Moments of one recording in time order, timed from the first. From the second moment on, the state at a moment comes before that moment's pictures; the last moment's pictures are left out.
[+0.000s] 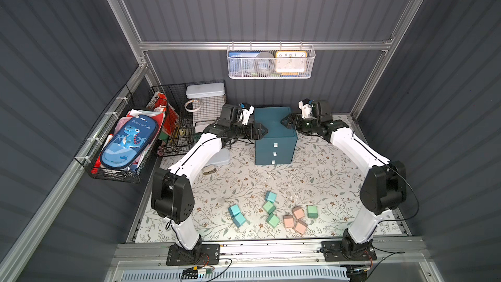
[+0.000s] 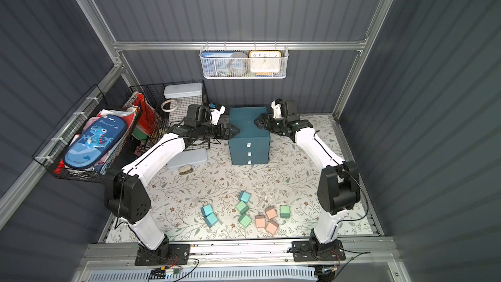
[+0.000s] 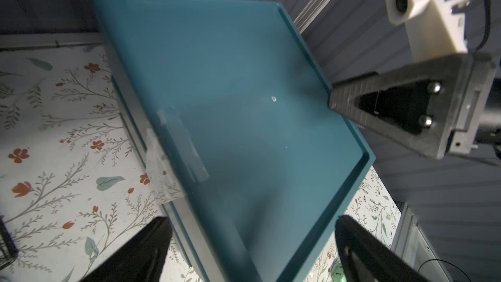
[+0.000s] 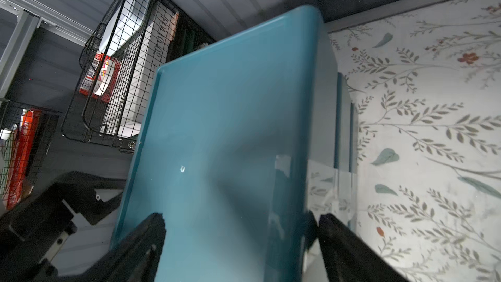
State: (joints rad) left arm -0.43 1.77 1.55 -0.43 0.52 -0.23; right arm 0.27 1.83 1.60 -0.40 -0.42 0.51
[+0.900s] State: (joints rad) left arm -0.45 1.74 1.63 -0.42 0.41 -0.28; right arm 0.13 1.85 1.78 -0.36 -0.43 0.59
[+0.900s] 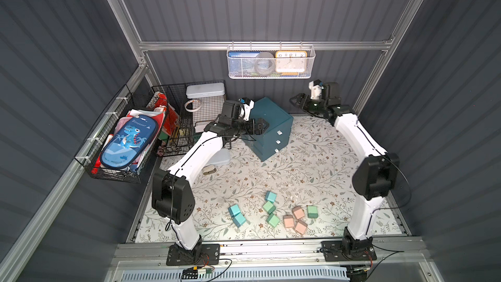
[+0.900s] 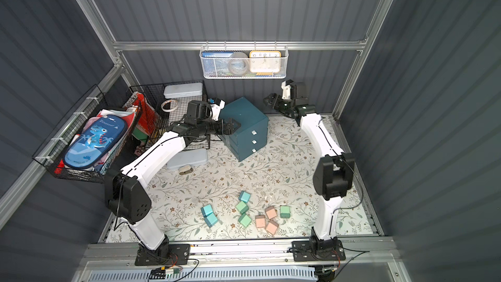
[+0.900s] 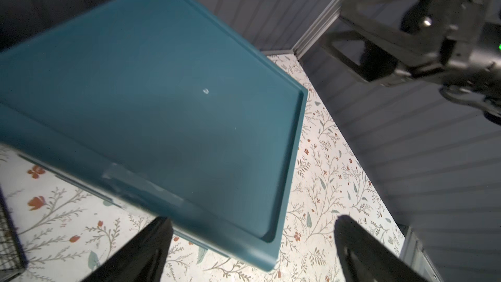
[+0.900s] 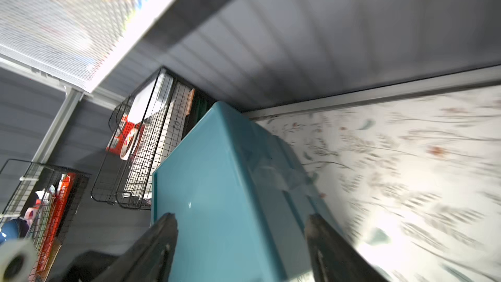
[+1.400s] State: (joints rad) left arm -0.41 1.85 1.69 -0.42 0.43 -0.29; right arm 0.19 1.57 0.90 0.36 -0.48 1.18
